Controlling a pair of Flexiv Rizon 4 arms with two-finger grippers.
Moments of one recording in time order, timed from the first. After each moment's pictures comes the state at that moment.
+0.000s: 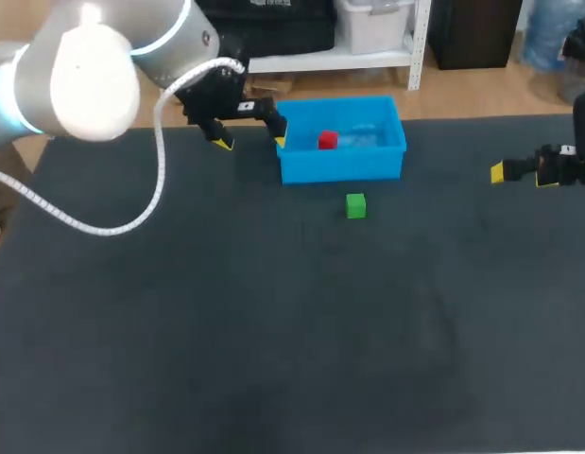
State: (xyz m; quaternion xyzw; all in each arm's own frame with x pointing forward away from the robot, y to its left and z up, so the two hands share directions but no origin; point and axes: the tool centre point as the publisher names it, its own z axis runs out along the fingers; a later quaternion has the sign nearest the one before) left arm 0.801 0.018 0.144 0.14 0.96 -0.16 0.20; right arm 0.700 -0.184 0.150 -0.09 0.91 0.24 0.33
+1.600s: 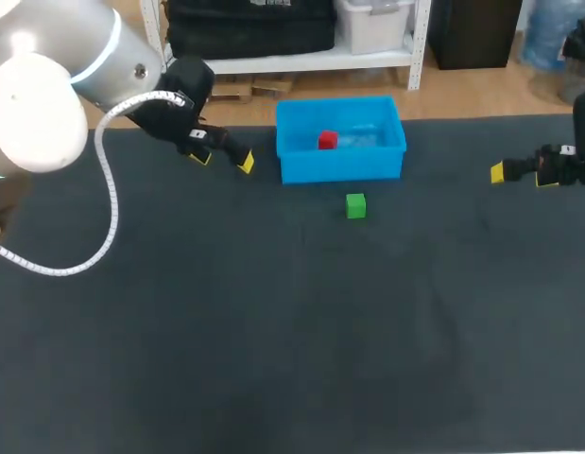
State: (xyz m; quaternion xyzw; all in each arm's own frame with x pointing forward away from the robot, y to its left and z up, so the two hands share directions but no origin) left arm 0.770 0.061 0.132 0.27 0.92 -0.19 0.20; right arm 0.700 -0.184 0.150 -0.09 0.91 0.24 0.33
